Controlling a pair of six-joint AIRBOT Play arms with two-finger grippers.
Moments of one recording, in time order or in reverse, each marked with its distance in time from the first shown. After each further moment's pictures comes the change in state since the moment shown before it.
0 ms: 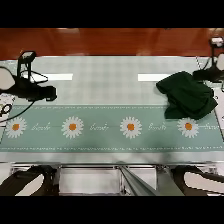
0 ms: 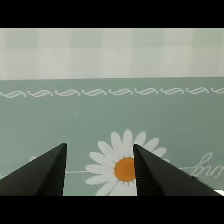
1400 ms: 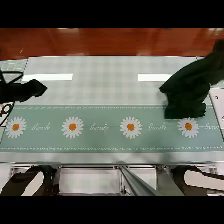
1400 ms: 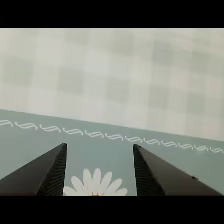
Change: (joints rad) left arm 0.211 0.203 -0.079 -0.229 0.154 0.049; right arm -0.079 0.003 0.401 0.342 0.000 -0.147
